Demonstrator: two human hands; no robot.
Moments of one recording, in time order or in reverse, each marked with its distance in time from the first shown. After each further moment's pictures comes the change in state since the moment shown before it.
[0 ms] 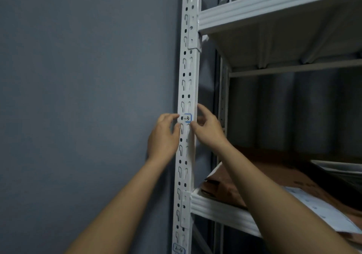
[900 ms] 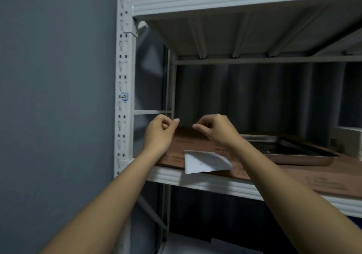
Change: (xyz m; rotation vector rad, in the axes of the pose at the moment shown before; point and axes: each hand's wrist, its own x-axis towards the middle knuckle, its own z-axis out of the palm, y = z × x) left_hand -0.095 0.126 0.063 -0.368 -0.231 -0.232; right_hand -0.118 0.011 -0.196 -0.674 -0.090 0.017
